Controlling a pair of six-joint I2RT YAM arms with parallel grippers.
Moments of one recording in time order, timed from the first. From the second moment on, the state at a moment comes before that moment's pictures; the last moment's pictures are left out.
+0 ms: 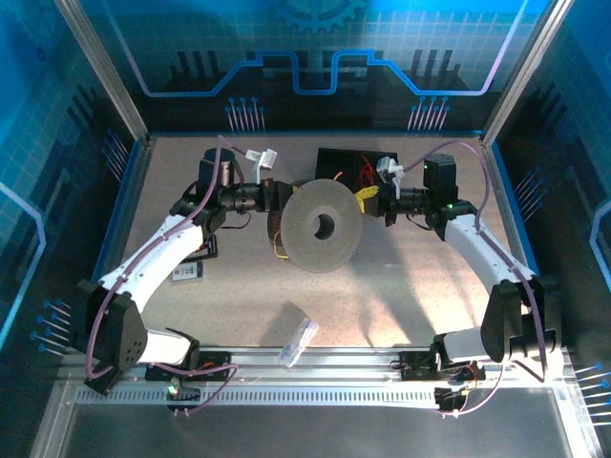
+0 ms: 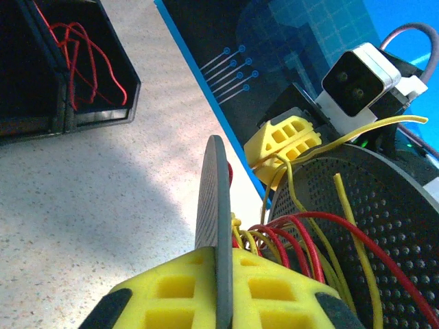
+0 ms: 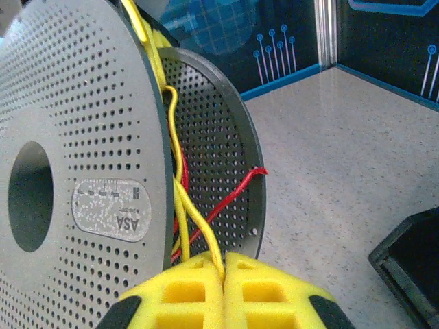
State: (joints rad) left arm -0.31 1.37 1.08 -0.10 0.85 -0.64; right arm 0.14 1.38 0.98 -0.12 -1.14 -0.21
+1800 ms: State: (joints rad) left arm -0.22 1.37 0.99 0.17 0.88 -0.98; right arm 0.30 1.45 0.75 0.68 -0.88 0.28
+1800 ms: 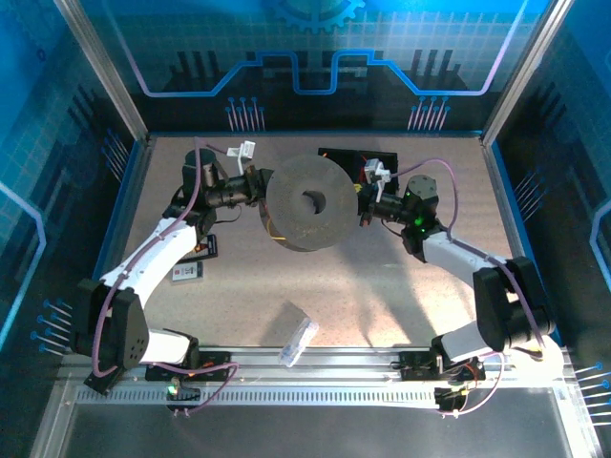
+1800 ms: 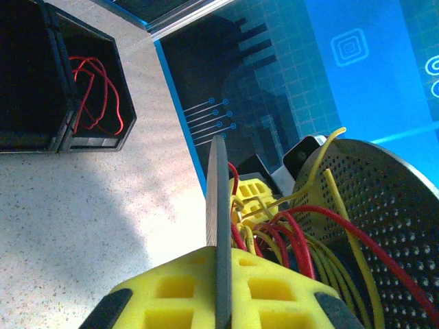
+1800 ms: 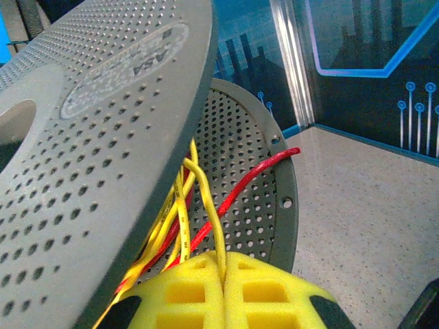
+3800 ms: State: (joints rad) left arm -0.24 1.13 1.02 -0.15 0.44 -0.67; right arm 0.34 1.02 0.47 0.23 -0.68 0.38
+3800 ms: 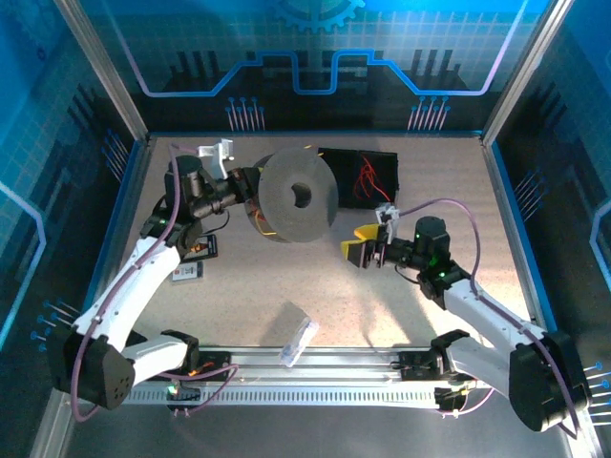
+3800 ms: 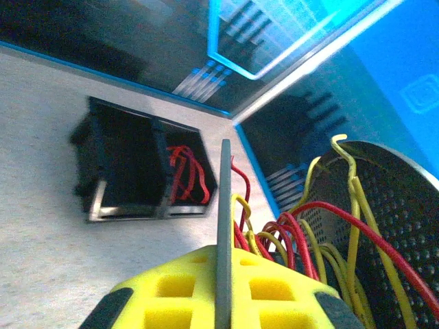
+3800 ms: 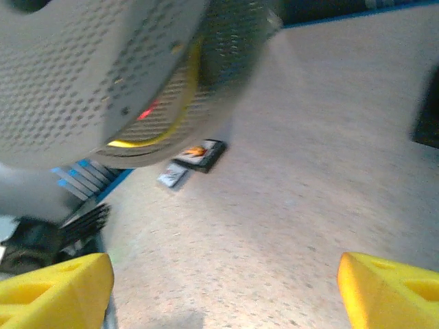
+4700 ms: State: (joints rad) left arm -0.51 1.60 1.29 -0.42 -0.44 -0.30; right arm 0.13 1.13 0.71 -0.29 -0.40 0.39
